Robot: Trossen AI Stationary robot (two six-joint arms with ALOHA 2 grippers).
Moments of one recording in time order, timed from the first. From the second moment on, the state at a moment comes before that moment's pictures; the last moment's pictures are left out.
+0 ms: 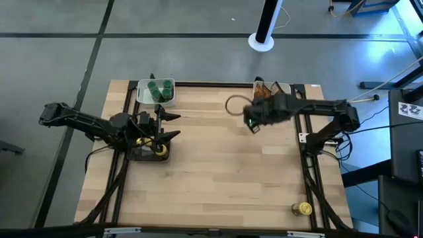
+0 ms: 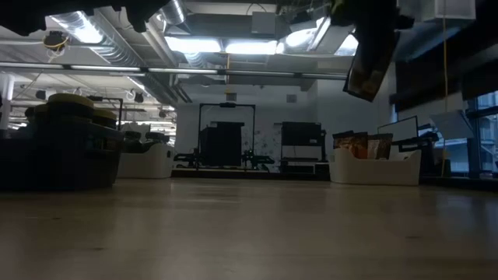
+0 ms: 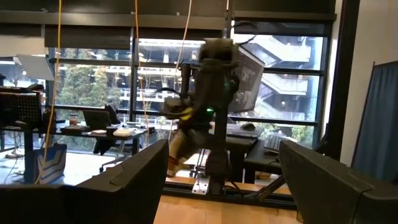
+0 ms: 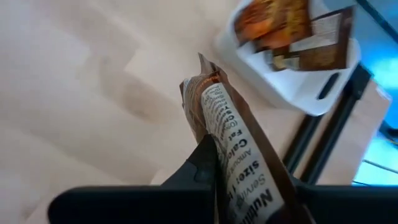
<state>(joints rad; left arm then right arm) -0.15 0.81 0.35 0.77 -0.27 0.02 -0.05 1.56 1.59 -1.57 0.41 0.90</state>
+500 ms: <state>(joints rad) -0.15 0.81 0.35 0.77 -0.27 0.02 -0.42 1.56 1.59 -1.57 0.46 0.77</state>
